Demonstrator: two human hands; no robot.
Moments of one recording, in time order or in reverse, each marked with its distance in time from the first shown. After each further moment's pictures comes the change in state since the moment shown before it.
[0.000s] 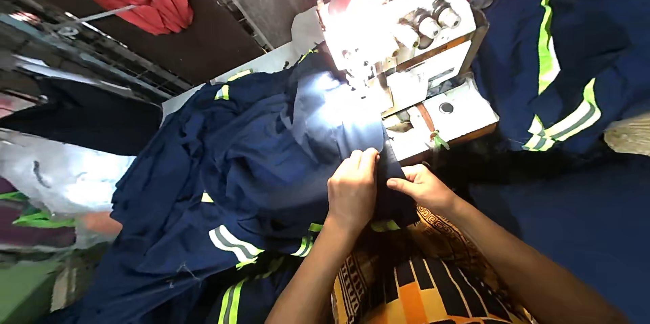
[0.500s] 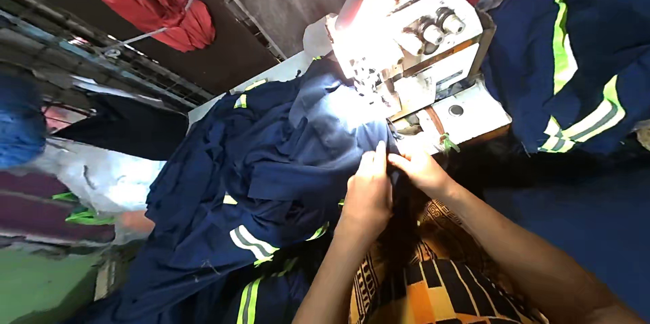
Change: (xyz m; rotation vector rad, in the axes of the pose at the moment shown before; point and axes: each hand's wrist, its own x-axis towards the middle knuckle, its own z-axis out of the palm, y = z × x) left_hand 0.013 0.013 -0.030 -0.298 -0.536 -0.209; right_hand 0.039 -0.009 0.002 -0.155 0.154 0.041
